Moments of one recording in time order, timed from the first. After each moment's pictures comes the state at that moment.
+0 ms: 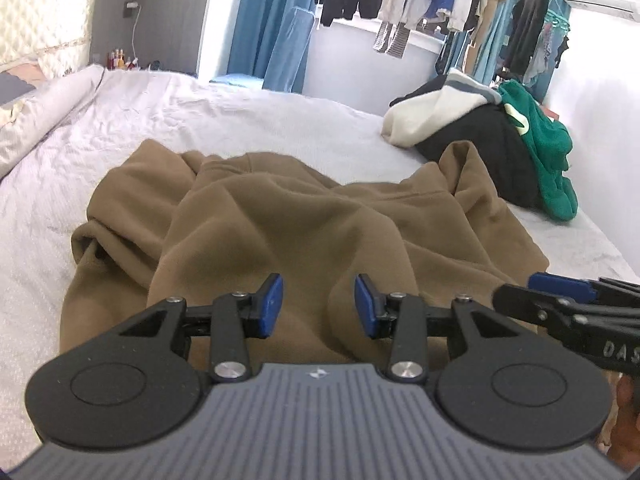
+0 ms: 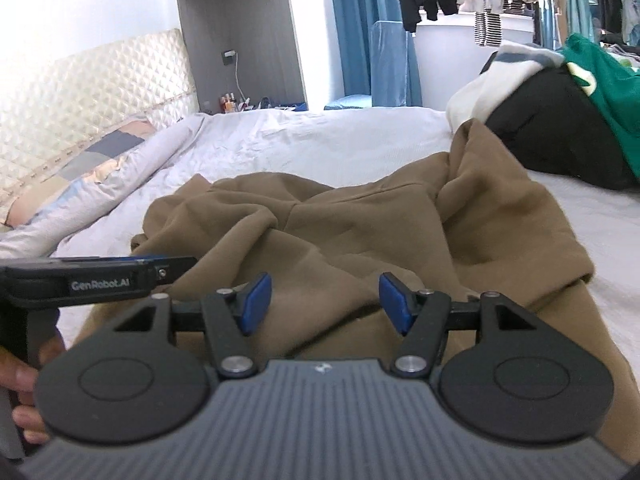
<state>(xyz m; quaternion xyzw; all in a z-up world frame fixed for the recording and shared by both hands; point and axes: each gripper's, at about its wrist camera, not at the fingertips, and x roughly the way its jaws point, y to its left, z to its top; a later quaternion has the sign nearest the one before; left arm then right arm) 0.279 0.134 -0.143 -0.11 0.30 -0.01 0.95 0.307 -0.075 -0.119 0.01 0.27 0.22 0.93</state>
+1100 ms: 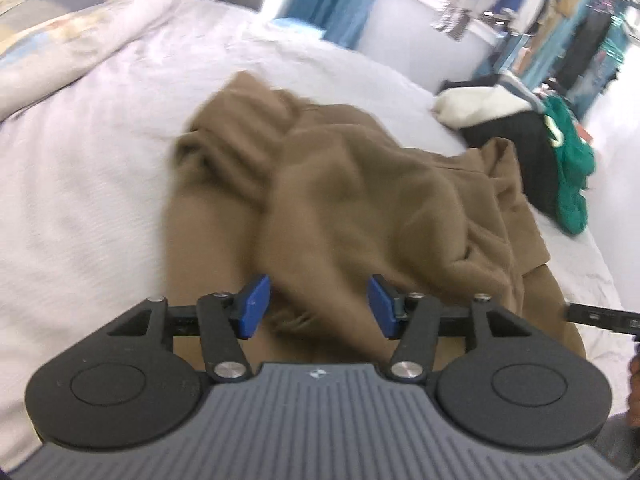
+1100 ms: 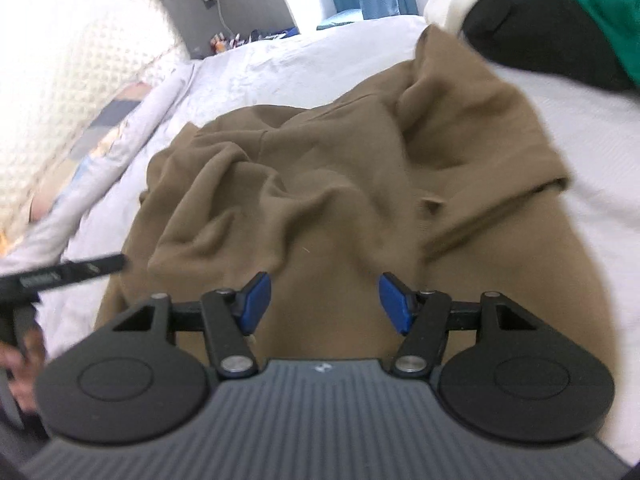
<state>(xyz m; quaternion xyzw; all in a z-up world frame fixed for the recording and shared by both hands) 0.191 0.211 -0.125 -0.21 0.38 0.05 0.90 0.310 -0.160 -0.105 0.05 0.42 0.25 0.87</state>
